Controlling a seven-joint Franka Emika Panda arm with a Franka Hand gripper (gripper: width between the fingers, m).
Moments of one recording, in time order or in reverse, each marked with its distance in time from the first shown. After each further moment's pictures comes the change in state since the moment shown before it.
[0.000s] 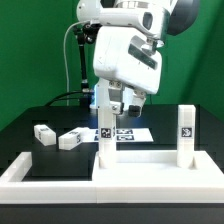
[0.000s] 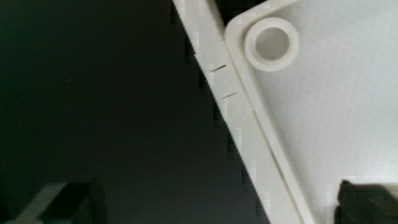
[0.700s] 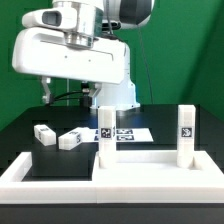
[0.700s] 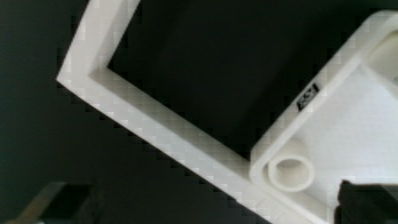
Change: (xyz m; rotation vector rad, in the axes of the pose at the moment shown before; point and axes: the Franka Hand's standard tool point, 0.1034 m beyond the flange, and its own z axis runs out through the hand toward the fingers) arm -0.111 -0.006 -0.002 0.091 -0.017 0.546
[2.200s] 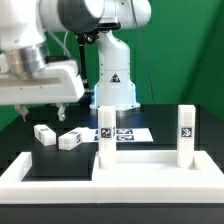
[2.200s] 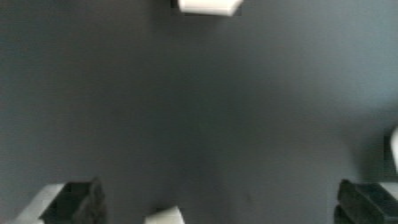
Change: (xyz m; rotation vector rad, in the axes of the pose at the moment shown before) arm -0.161 -0.010 0.061 0.404 -0.429 0.832
